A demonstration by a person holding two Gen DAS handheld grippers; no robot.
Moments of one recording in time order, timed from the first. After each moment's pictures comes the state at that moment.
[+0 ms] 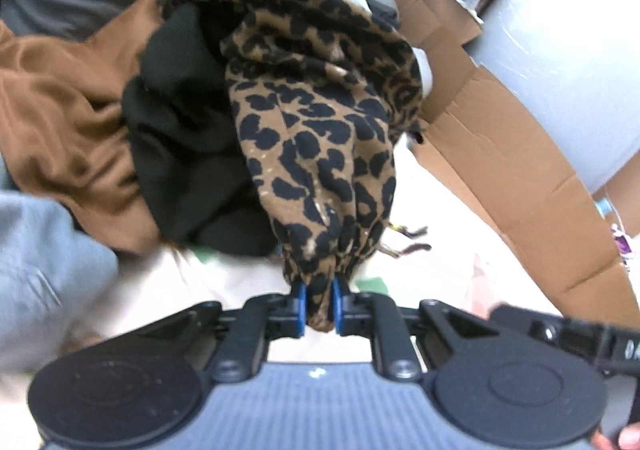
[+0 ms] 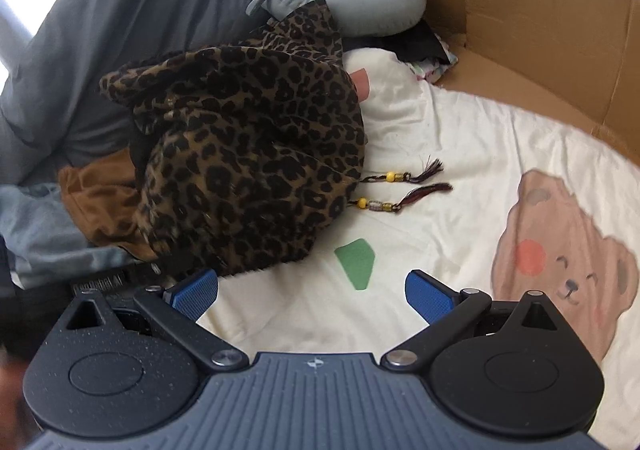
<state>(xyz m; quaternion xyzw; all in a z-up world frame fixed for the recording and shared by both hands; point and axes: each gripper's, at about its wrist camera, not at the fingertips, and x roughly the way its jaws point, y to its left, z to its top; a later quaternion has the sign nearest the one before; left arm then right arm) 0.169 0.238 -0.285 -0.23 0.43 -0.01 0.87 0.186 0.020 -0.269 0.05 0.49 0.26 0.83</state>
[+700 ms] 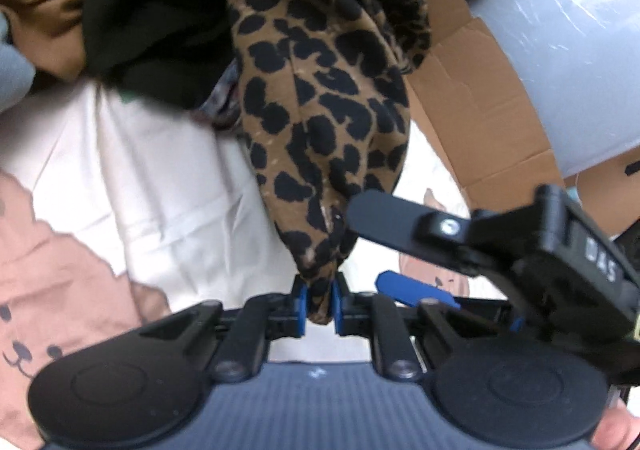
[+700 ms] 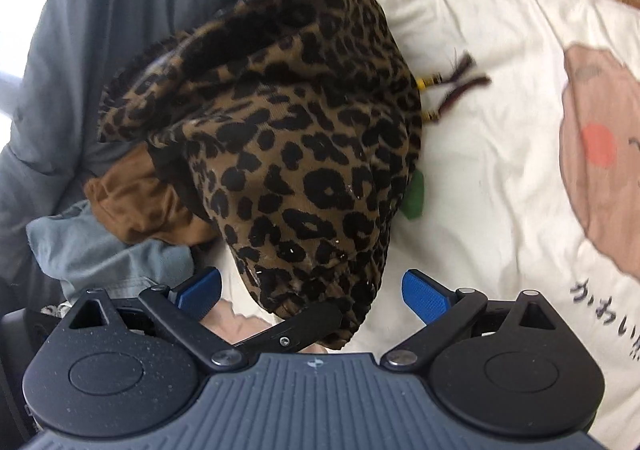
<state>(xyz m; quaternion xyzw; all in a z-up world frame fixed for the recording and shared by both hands) 0.161 0.195 -0.335 -0.34 0.50 -0.05 0.80 0.187 0.026 -0.320 0.17 0.58 0.29 0.75</state>
